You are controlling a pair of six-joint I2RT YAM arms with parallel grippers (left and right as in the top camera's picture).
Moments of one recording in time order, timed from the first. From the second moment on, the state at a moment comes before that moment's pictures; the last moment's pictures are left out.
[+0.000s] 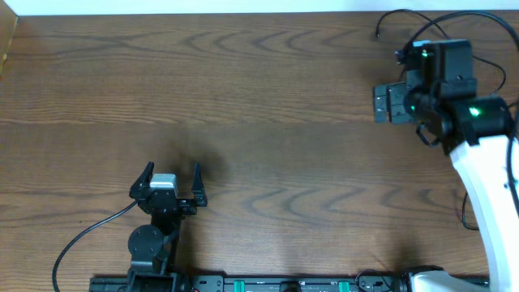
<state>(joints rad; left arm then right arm) -0.08 0.01 0.02 -0.11 -0.03 -0.01 0.13 1.38 1.40 -0.91 0.05 -0.01</state>
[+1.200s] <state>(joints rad) -0.08 0.01 0.02 -0.12 -0.04 -0.01 0.13 0.66 0.18 0.47 -0.03 0.17</state>
